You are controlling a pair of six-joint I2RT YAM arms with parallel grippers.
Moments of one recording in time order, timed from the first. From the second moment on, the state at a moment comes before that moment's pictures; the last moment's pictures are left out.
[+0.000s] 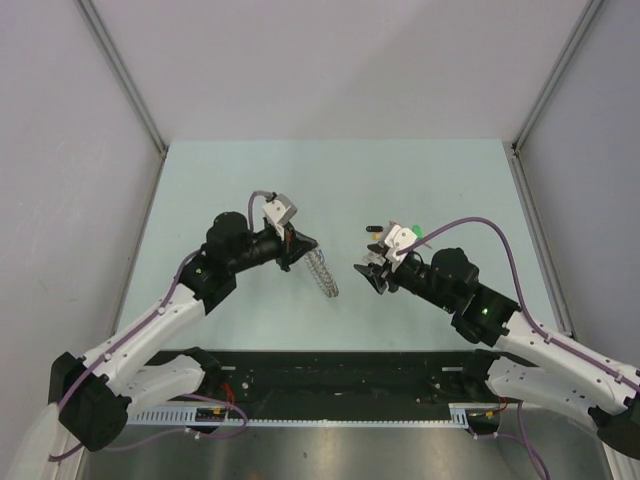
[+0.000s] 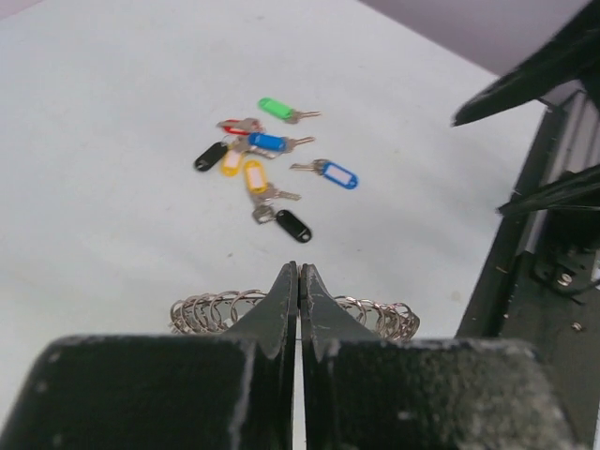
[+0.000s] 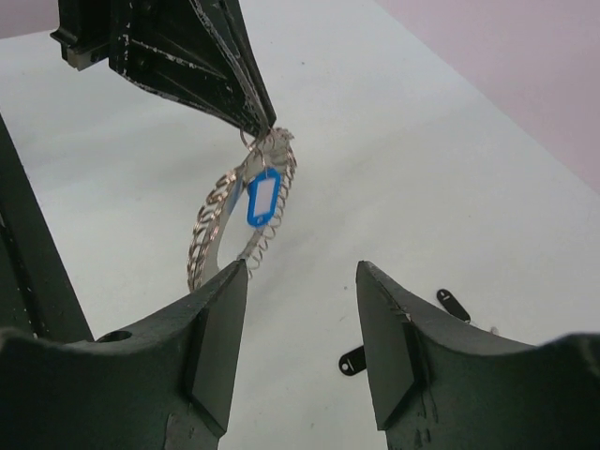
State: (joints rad) left arm -0.60 0.99 0.75 0.03 0.45 -0.08; right arm 0.91 0.81 0.68 0.01 -0.03 -0.18
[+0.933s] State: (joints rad) left arm -0.51 0.88 0.70 -0.09 0.34 -0.08; right arm 0.88 0.78 0.68 -0.02 0.11 0.02
